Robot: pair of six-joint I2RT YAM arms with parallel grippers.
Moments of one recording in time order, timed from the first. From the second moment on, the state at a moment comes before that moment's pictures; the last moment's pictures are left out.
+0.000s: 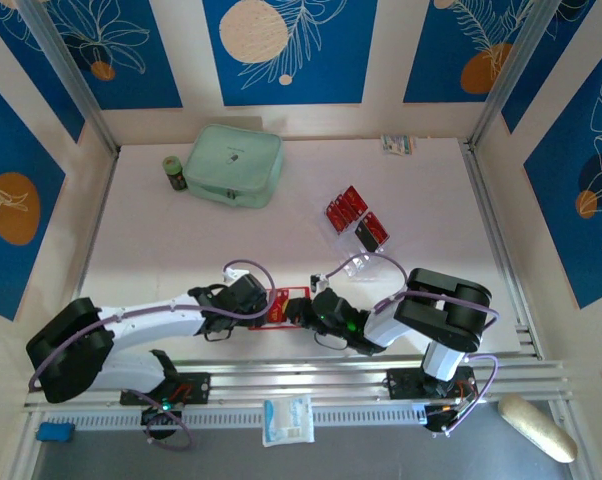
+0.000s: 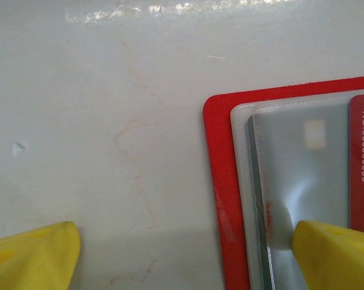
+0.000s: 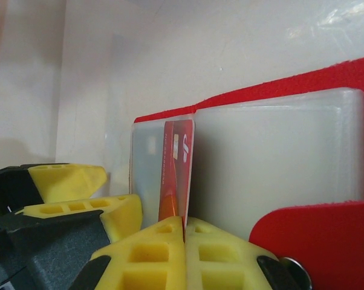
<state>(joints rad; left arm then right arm) -0.91 1.28 0.53 -0.46 -0.30 -0.78 1.10 1.70 0.36 0.84 0.08 1.24</state>
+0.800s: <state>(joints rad) -0.91 1.26 0.50 -0.42 -0.29 -0.81 1.00 1.45 0.33 0.60 0.03 1.09</state>
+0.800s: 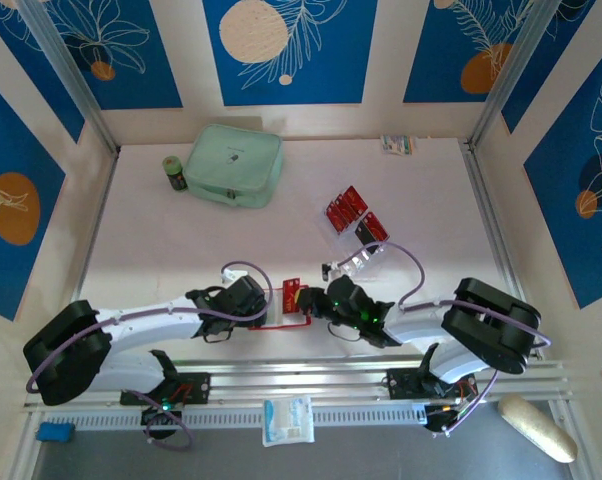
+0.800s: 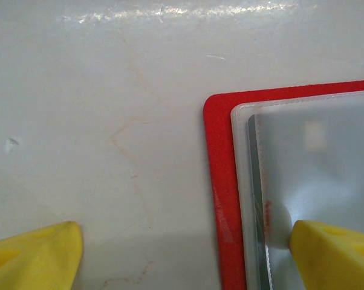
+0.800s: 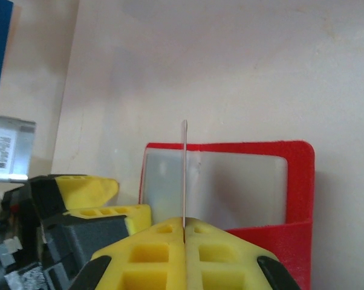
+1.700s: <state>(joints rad) -0.91 1.26 0.49 -0.41 -0.29 -0.81 1.03 1.51 0.35 0.66 0.03 1.11</state>
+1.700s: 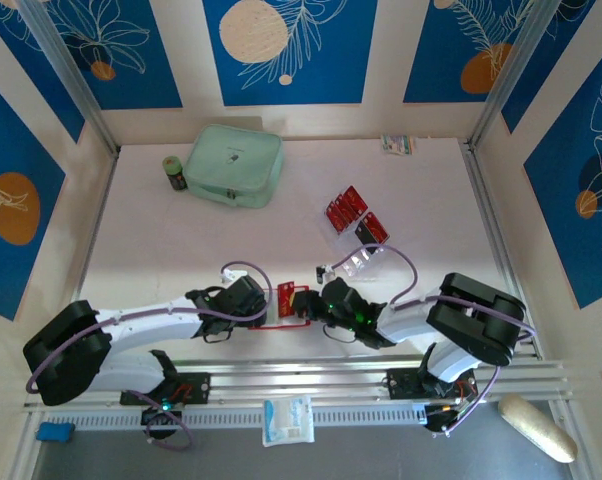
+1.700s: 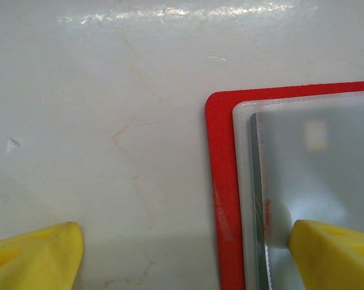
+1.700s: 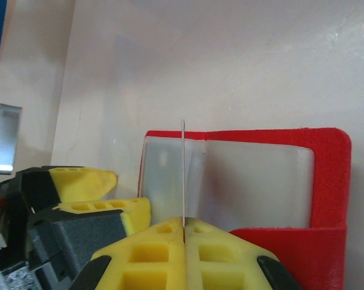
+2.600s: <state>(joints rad) -0.91 1.26 0.49 -0.41 -0.29 -0.81 1.05 1.56 0.35 0.69 0.03 1.12</state>
